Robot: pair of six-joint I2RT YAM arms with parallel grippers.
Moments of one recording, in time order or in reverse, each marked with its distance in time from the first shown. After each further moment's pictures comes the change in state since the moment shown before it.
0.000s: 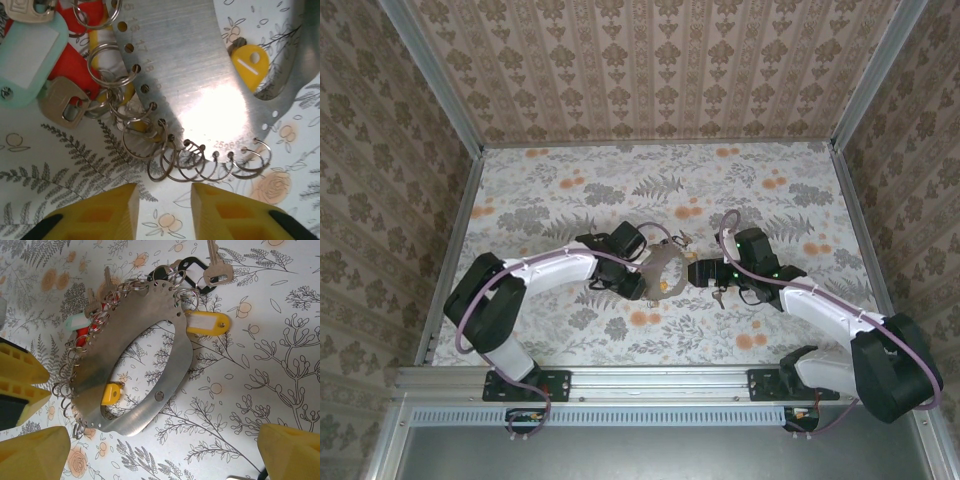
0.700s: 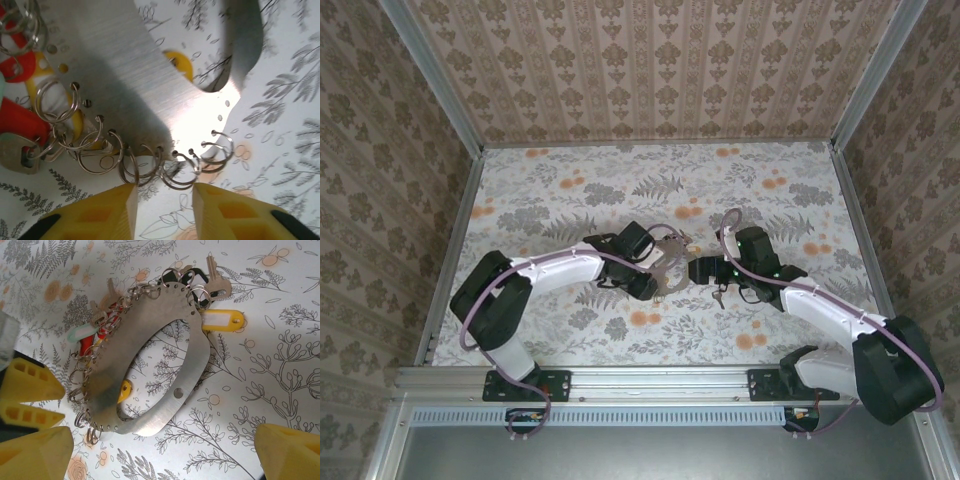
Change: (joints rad) left arm -0.043 0.011 0.022 0.076 0.061 0.064; right arm 0.000 -0.013 0.004 0.019 0.023 -0.003
